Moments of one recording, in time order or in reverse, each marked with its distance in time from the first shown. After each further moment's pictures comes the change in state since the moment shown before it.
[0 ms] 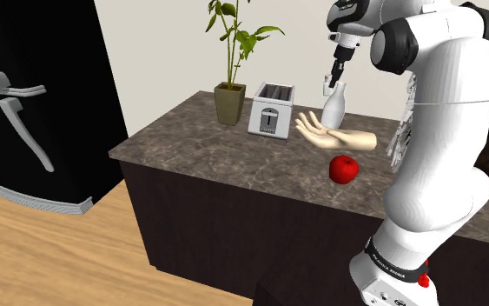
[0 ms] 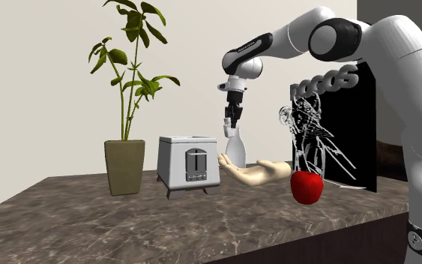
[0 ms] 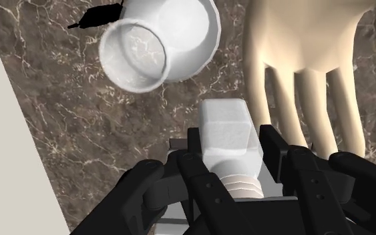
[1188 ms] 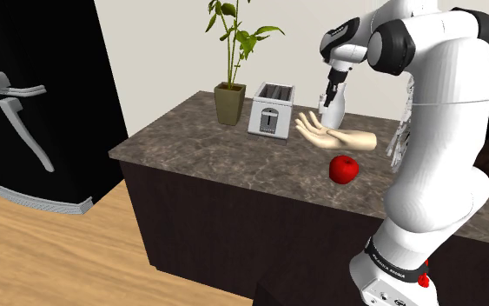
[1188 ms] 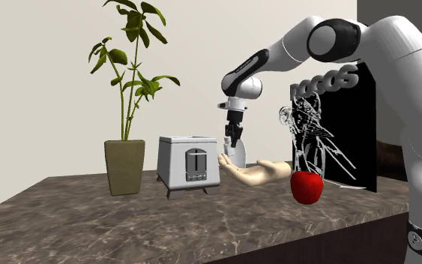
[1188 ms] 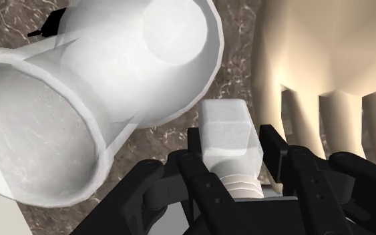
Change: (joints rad) arm 0.019 0.014 0.013 -0.217 0.023 0.226 -0.035
